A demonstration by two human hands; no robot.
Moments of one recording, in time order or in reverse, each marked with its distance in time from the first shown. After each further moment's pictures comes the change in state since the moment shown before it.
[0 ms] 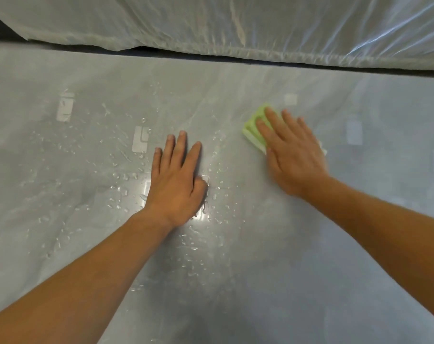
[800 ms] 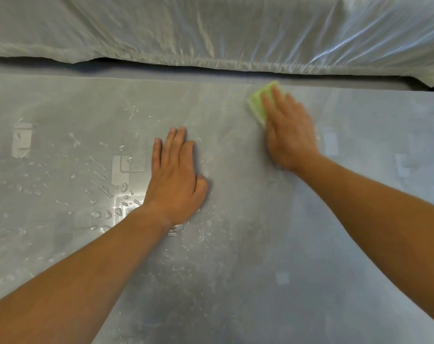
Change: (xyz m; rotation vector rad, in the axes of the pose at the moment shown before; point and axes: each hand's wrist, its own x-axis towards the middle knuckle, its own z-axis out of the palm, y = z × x) left_hand 0.064 -0.001 -0.008 -0.095 0.071 0.210; right_hand 0.064 0.031 -0.020 0.013 0.021 0.293
